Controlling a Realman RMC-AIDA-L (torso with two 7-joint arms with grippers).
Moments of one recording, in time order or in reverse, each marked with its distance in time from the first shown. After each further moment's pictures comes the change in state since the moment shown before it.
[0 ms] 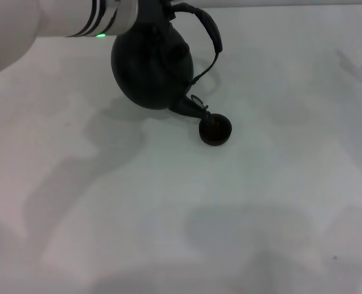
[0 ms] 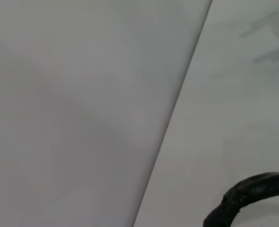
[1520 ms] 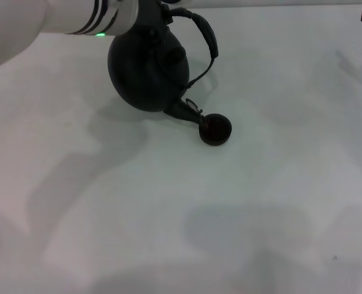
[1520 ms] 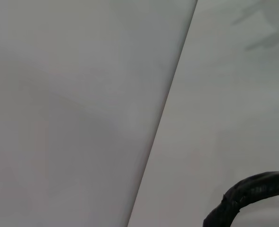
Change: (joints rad) left arm -0.032 0.001 -0.008 -0.025 0.001 0.037 0.026; right arm 0.003 0.000 0.001 -0.011 0.000 -0.001 -0.001
